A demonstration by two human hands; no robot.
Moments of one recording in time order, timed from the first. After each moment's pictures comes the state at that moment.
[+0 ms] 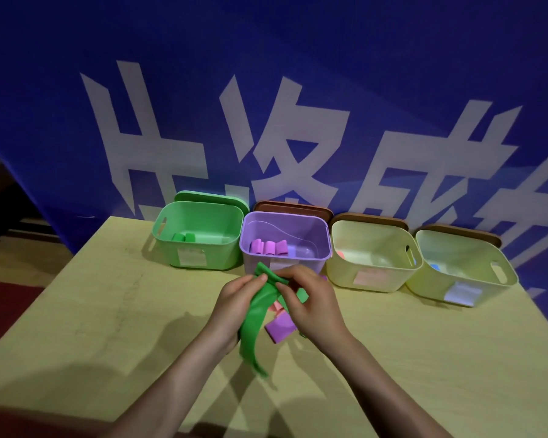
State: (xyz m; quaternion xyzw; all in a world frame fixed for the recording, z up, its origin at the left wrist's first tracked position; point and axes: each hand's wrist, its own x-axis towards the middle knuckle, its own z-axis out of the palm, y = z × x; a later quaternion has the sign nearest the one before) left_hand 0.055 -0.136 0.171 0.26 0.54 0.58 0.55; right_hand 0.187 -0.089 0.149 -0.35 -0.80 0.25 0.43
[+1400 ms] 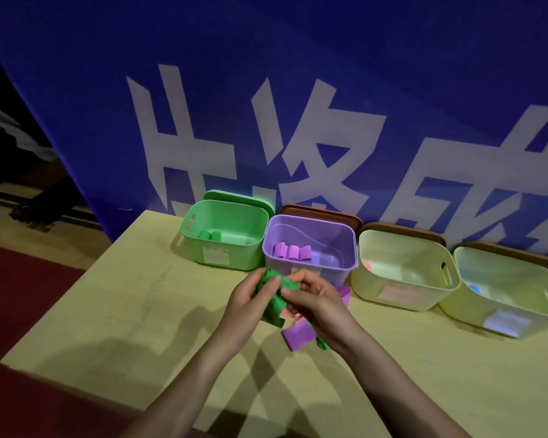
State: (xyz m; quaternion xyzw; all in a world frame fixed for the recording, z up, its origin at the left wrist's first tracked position) left_hand 0.046 -0.133 0.159 0.41 0.55 0.59 0.42; right_hand 0.174 -0.066 0.147 -0.28 -0.53 0.73 0.32
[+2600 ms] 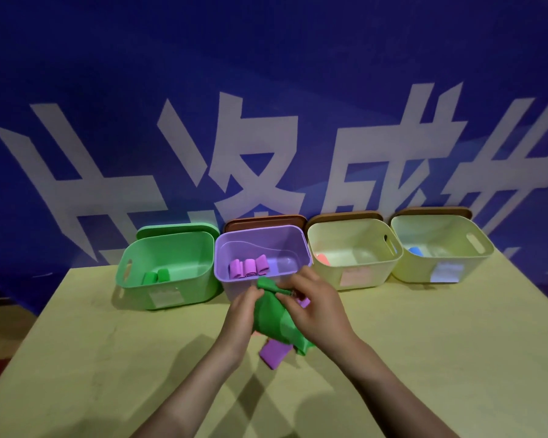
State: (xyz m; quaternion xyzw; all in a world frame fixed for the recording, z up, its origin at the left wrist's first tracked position) left_hand 0.073 -0.075 0.150 0.34 0.56 0.50 0.57; right_hand 0.213 -0.053 0.142 -0.44 -0.77 0.19 0.42
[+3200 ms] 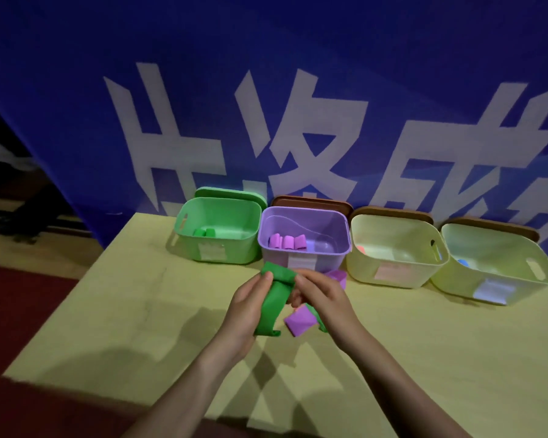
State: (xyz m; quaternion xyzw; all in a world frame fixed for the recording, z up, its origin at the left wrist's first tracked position) left_hand 0.052 -0.155 0.164 0.31 0.55 0.59 0.51; right_hand 0.182 -0.101 0.158 -0.32 -0.64 0.59 0.37
